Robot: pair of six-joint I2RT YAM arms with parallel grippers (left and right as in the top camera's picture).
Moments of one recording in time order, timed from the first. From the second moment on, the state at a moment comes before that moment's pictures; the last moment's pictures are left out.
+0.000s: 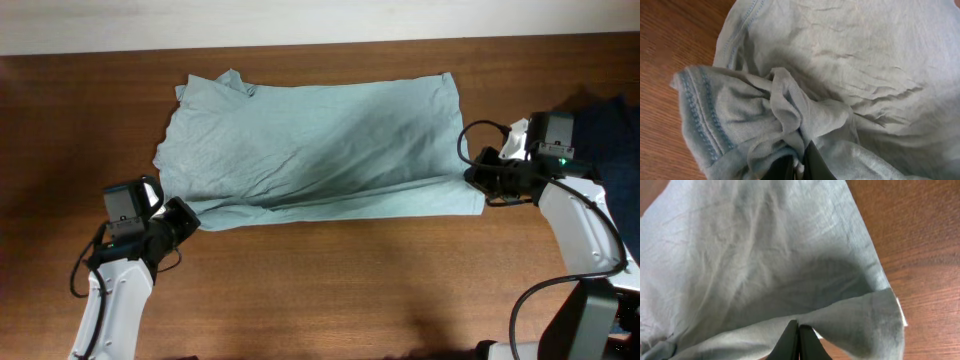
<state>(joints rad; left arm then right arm) 0.21 1.29 0.68 -0.40 0.22 -0.51 -0.23 1.55 1.06 -0.65 -0.39 0.32</state>
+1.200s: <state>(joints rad) 0.21 1.72 1.01 -0.42 0.36 -1.05 -0.23 1.64 1.06 -0.49 -0.40 0.41</state>
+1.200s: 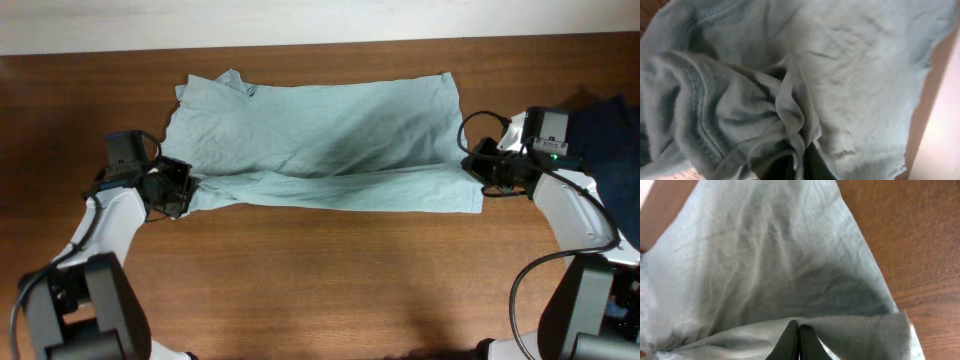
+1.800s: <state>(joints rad) 0.21 1.76 1.14 -0.44 0.34 -0.90 -0.23 1.73 1.06 -0.34 -0.42 0.41</state>
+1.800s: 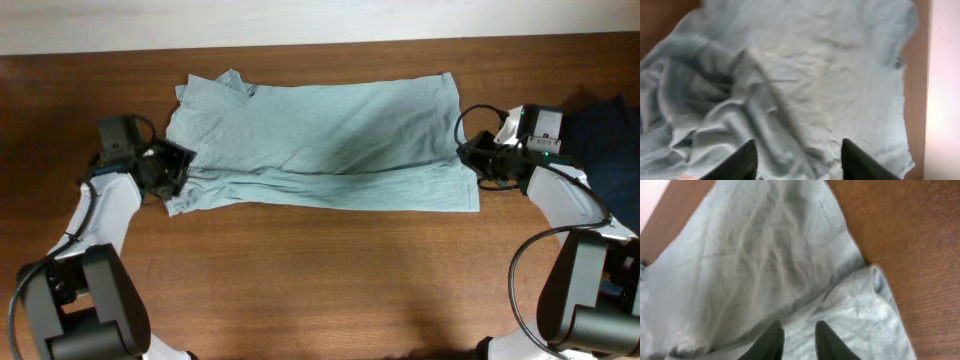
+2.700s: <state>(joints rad) -0.40 1.80 1.41 -0.65 0.08 0.45 -0.13 1.81 1.07 -0.66 -0.38 0.46</state>
